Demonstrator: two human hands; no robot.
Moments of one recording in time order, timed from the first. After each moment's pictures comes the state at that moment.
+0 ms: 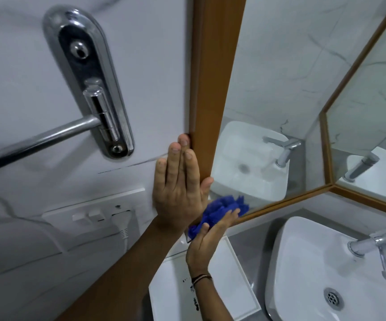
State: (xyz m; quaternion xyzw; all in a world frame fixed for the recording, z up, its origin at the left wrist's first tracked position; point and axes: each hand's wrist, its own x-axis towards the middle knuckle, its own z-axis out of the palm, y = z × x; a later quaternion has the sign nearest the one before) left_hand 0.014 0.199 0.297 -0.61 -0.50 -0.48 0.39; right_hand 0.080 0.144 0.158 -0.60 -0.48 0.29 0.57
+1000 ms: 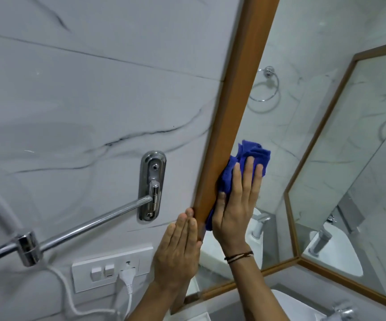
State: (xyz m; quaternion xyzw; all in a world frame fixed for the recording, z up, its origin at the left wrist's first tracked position) left_hand 0.012 0.173 0.321 -0.65 -0.50 -0.46 0.34; right_hand 0.136 0.238 0.441 -0.37 -0.68 -0.19 0.60
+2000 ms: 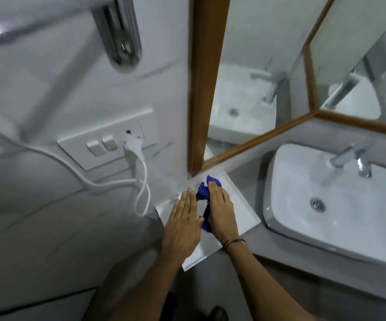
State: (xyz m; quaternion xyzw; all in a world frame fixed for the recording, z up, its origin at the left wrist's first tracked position) left_hand -0.004 -0.004 0.096 -0.77 -0.63 -0.03 -0.10; right_hand 0.143 0.034 0.094 -0.67 -0.70 0.20 0.16
